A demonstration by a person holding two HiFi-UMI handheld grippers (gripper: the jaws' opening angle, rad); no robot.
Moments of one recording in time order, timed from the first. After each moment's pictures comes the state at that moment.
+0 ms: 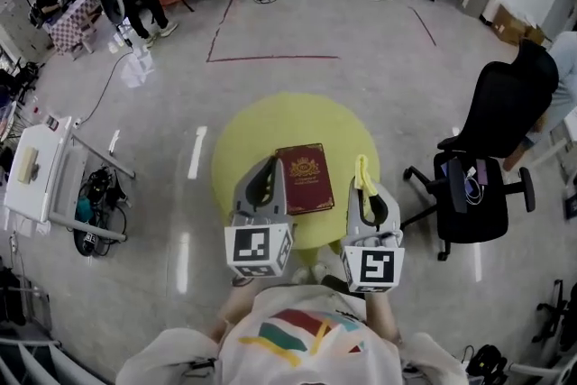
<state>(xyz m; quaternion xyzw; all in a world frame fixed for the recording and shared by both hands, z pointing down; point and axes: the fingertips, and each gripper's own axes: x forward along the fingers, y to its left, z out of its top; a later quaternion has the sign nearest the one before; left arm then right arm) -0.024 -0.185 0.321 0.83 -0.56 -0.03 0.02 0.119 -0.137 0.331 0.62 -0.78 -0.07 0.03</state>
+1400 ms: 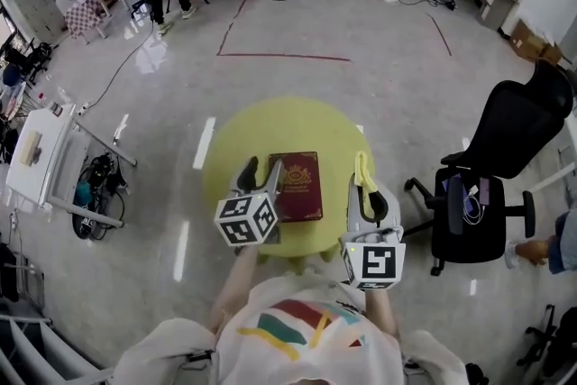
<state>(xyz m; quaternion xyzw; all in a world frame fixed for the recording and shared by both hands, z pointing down) -0.022 -0.252 0.428 0.78 -0.58 0.00 0.21 0.156 -0.178 0.338 0.58 -0.81 -0.05 0.02</state>
